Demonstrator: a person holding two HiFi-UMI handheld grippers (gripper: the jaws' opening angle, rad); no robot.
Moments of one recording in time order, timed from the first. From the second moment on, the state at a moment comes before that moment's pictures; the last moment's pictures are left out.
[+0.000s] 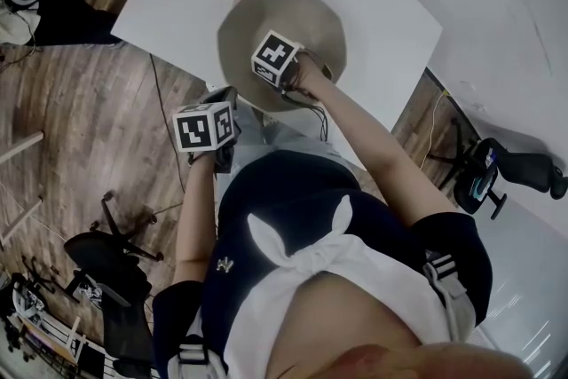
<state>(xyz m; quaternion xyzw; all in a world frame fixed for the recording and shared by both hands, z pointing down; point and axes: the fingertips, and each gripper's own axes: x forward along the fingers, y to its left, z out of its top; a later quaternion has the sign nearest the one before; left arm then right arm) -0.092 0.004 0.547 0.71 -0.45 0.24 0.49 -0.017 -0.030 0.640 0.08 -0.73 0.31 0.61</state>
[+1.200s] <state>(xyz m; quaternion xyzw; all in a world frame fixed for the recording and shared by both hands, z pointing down) -0.092 0.005 0.545 0.71 -0.44 0.25 0.49 -0.022 -0.084 0.633 0.12 -0.75 0.21 0.61</state>
